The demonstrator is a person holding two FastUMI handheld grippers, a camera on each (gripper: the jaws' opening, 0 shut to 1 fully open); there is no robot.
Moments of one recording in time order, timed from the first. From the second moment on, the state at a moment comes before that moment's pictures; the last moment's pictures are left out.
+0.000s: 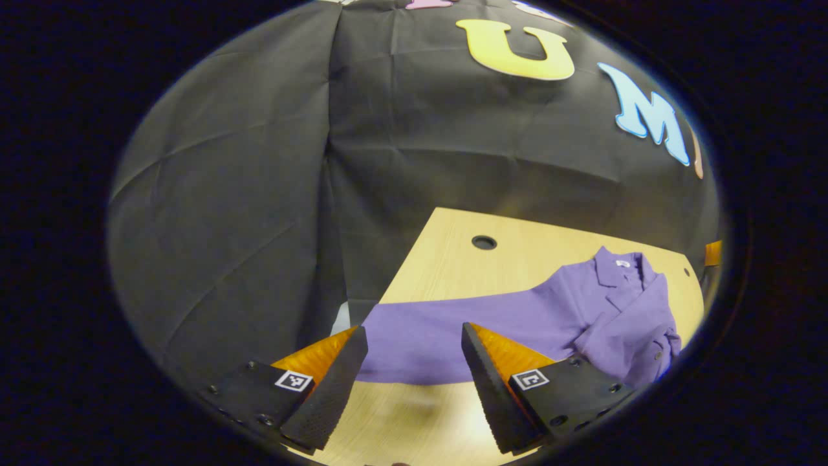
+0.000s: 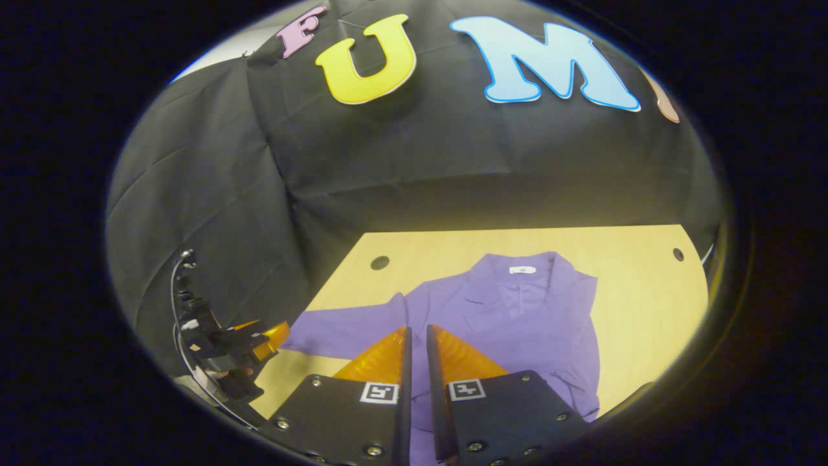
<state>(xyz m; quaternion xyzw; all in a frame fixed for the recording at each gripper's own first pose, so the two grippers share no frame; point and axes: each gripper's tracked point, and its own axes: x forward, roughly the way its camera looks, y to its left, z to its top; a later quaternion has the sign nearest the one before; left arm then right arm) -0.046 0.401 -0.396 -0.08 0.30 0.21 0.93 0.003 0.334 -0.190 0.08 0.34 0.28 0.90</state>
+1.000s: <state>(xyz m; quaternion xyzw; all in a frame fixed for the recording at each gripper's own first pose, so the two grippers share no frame) -0.051 0.406 -0.488 -0.10 0.40 0.22 0.89 -0.004 0.265 -0.220 0.11 0.38 0.21 0.89</state>
